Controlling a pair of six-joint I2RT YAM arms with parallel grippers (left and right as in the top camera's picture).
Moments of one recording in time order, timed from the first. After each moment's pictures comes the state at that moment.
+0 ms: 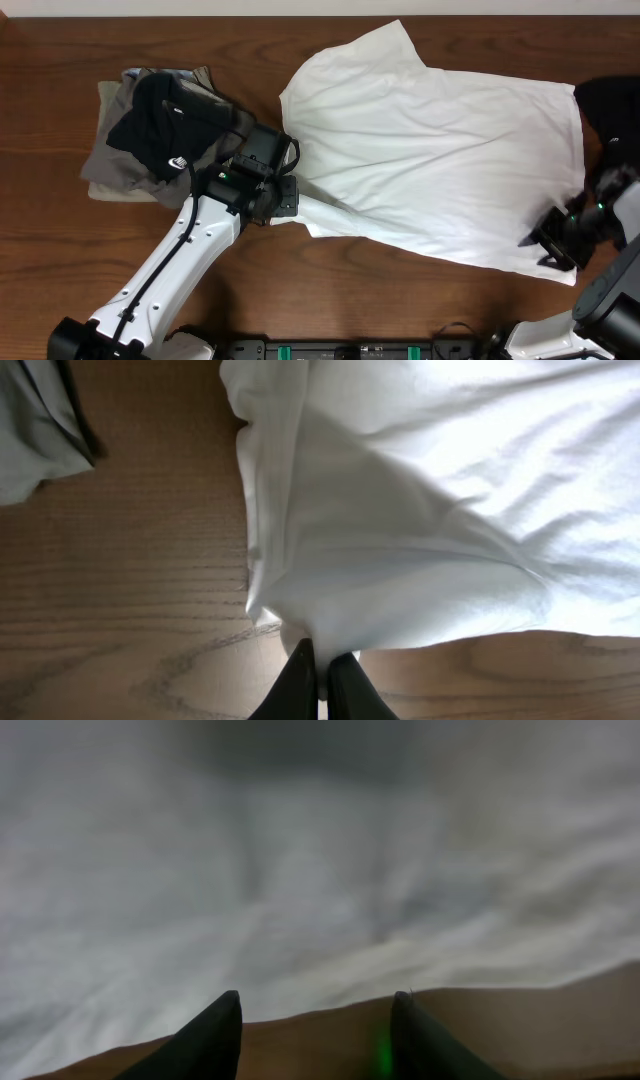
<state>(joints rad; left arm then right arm) -0.44 1.39 1.02 -0.85 0.05 -0.41 -0.64 1.71 0.97 -1.10 -0.17 0.16</state>
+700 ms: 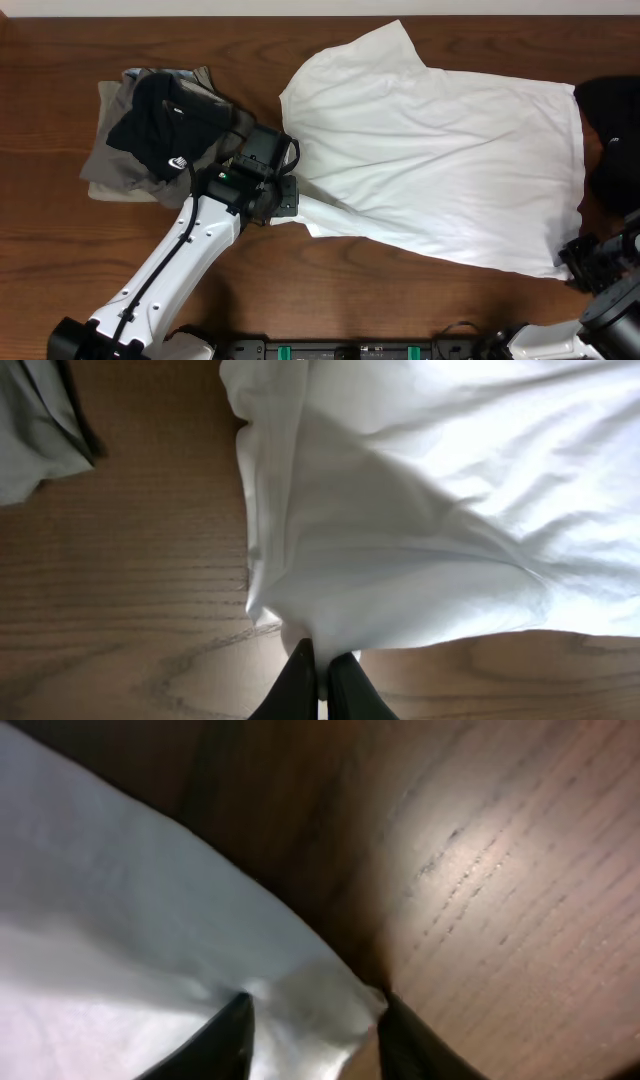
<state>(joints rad) -0.44 1.39 1.02 -0.85 0.05 -0.41 -0.85 1.68 0.86 -0.84 -0.02 0.35</state>
